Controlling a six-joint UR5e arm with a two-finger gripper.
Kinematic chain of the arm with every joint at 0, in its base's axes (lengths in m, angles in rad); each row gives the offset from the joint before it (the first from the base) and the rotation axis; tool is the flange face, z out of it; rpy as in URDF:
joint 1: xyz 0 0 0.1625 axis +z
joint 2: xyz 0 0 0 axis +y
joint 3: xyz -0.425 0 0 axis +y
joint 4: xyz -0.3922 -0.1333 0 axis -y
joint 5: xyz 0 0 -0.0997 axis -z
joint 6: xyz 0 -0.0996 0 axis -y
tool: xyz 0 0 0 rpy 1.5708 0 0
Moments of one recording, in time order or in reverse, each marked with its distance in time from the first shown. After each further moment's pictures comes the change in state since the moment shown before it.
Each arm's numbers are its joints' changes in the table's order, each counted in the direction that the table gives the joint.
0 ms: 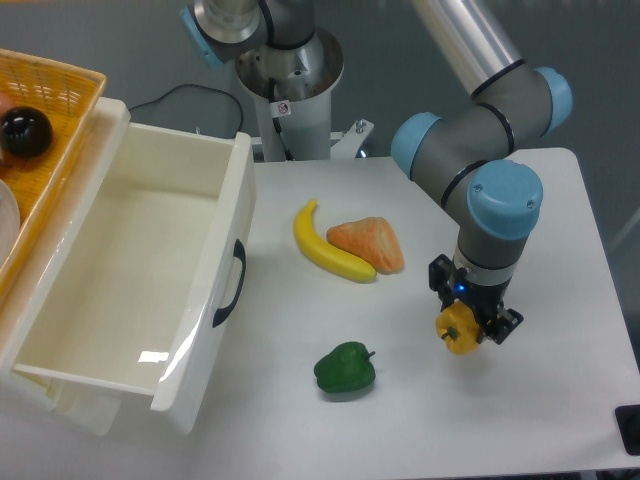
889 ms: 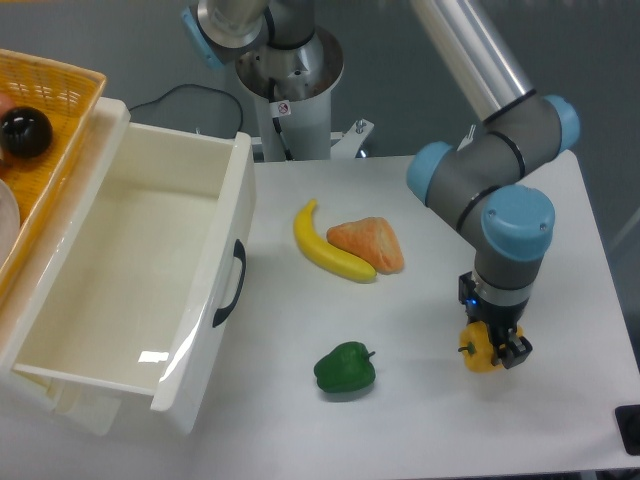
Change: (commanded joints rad) arm -0.024 0.017 0.014 0.106 0.006 0.146
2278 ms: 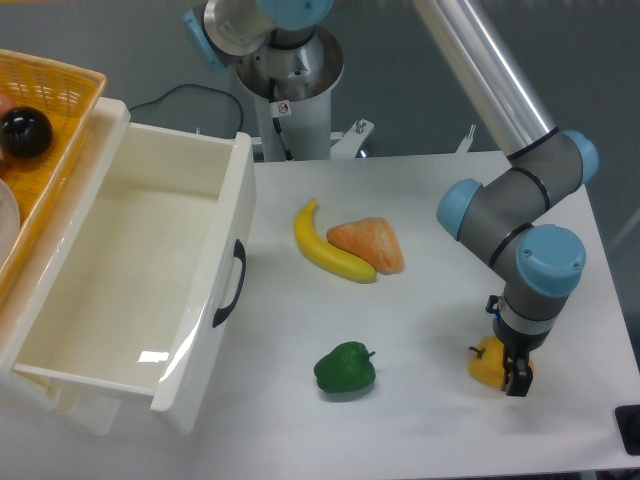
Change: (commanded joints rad) arm 0.061 0.202 -0.092 0.086 -0.008 0.719
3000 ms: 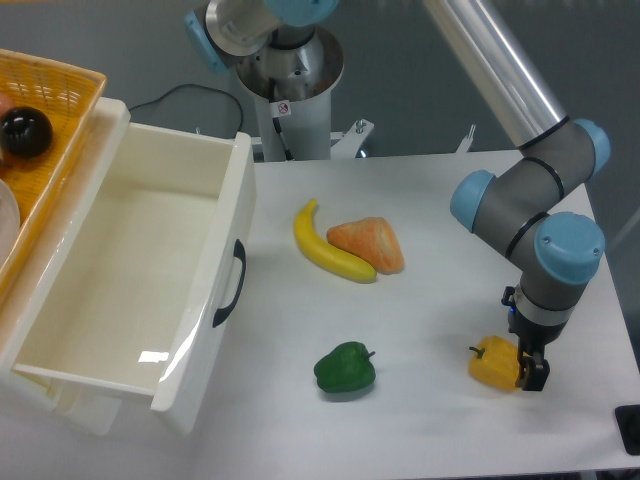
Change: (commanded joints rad) arm 0.025 0.005 -0.024 0.000 -0.037 0.025
